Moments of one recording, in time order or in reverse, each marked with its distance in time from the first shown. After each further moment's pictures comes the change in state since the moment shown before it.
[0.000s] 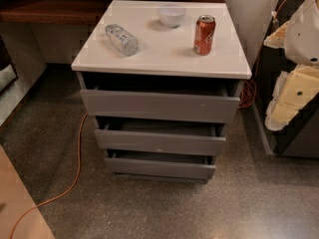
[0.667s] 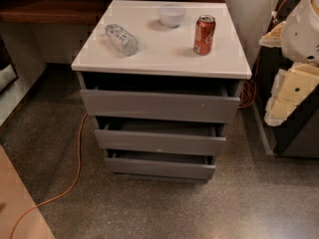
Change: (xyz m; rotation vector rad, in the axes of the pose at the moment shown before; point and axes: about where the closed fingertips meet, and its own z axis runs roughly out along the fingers) arm 0.000 -0.012 0.010 -0.017 -0.020 -0.044
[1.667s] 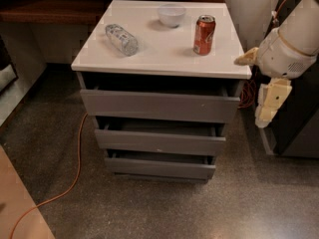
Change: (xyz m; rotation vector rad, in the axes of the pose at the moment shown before) arm 0.018 -0.037 0.092 -0.134 -0.093 -0.212
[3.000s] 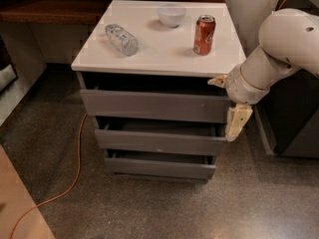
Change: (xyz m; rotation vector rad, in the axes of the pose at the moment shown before) arm -0.007 -0.022 0.108 0.044 -0.042 -0.109
